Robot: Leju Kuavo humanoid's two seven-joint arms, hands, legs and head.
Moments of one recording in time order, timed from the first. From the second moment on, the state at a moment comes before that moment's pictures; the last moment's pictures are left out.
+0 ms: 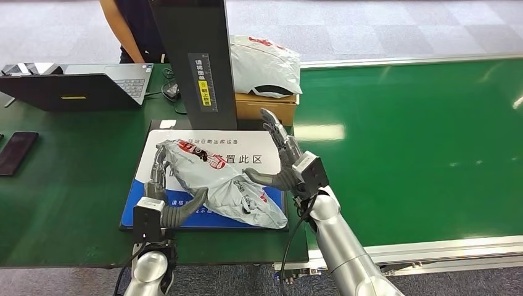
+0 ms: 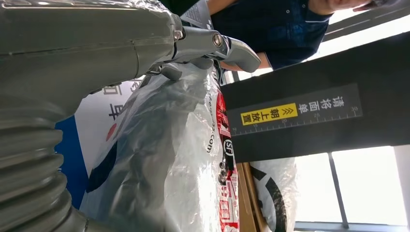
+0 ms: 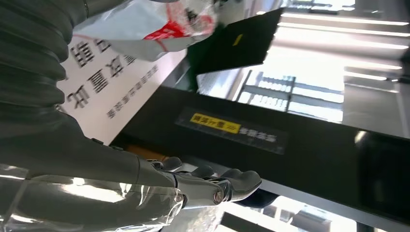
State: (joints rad) left arm -0.08 -0.23 -0.17 -1.33 -0.41 0.19 -0.56; right arm -0.48 0.18 0.19 -1.04 0.17 0.09 -0.59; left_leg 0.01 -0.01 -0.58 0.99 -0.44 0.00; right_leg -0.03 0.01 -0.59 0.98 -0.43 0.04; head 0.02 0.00
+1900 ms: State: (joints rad) left arm -0.06 0.02 -0.20 -1.62 -1.16 -0.02 -0.22; right arm -0.29 0.16 0.14 -1.44 -0.06 0.37 -0.59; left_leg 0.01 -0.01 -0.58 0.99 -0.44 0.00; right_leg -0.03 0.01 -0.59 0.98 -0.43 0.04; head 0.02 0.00
